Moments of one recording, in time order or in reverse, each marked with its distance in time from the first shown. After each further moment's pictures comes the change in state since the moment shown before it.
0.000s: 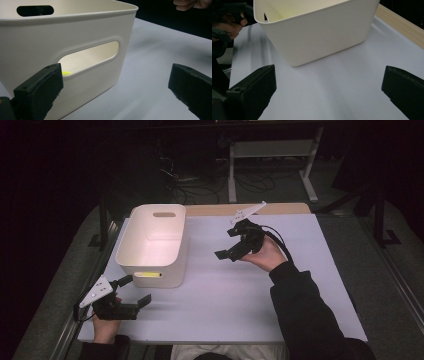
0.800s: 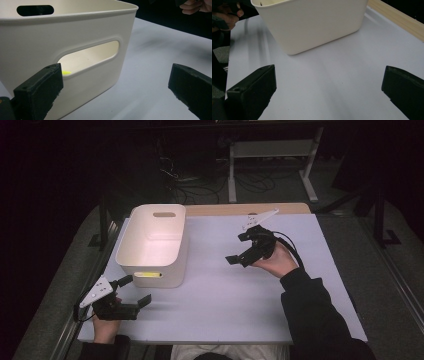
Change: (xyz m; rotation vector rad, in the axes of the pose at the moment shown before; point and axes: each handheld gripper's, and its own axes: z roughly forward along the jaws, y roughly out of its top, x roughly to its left) left arm 0.000 0.000 0.000 0.001 0.001 0.000; right arm -0.002 -0.027 -0.018 0.005 -0.026 0.016
